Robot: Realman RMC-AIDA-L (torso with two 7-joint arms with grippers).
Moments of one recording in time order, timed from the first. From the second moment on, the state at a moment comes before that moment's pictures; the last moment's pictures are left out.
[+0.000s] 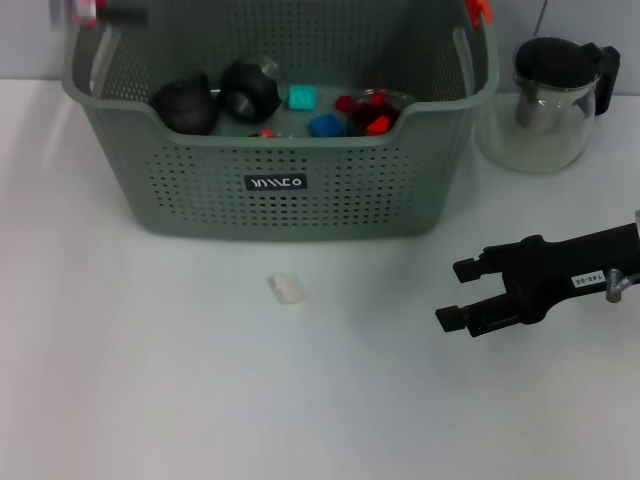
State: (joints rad) left arm -0.78 -2.10 0.85 1.43 1.94 1.59 -2.34; right arm 0.67 2.01 -0.93 -0.70 -2.17 -1.55 1.73
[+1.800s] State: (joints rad) left arm -0.53 -2.16 1.25 1.06 2.20 1.33 -1.73; right arm 0.67 2.01 -0.93 -0.70 -2.17 -1.55 1.73
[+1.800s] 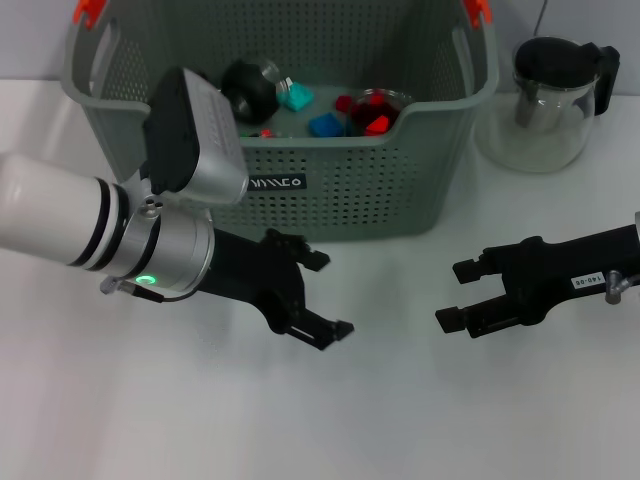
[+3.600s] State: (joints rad) left arm -0.52 -2.17 1.30 0.88 2.25 0.99 -1.73; right arm 0.67 2.01 -0.93 -0.70 -2.17 -1.55 1.73
